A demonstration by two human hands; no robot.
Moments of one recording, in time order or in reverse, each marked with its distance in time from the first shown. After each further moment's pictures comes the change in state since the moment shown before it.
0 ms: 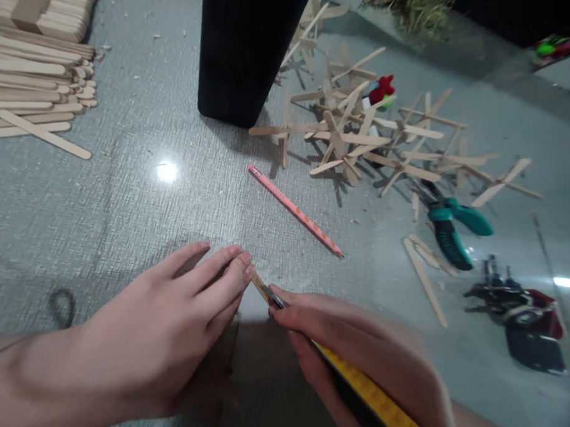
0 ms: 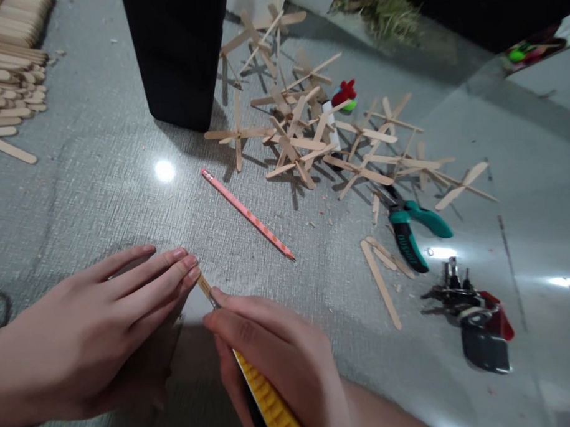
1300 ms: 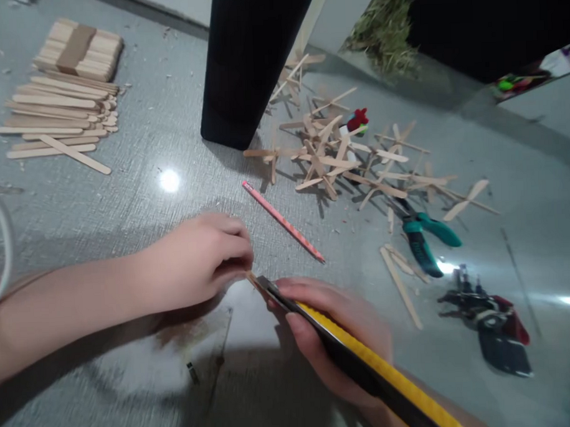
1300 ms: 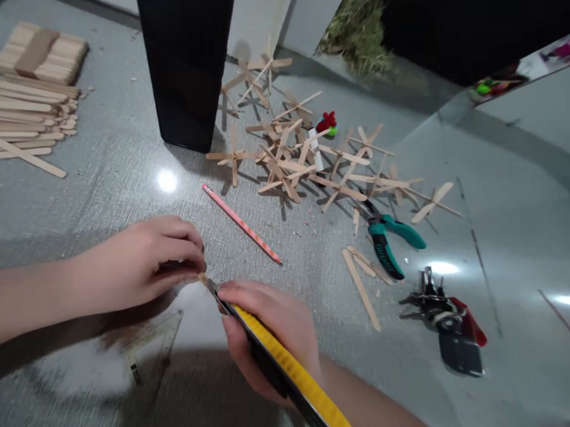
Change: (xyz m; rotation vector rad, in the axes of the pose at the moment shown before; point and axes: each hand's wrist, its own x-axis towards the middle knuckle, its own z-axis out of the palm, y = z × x) left_hand 0.050 -0.038 -0.009 -0.480 0.069 -0.143; right_hand -0.004 0.025 0.003 0.091 0.085 -0.089
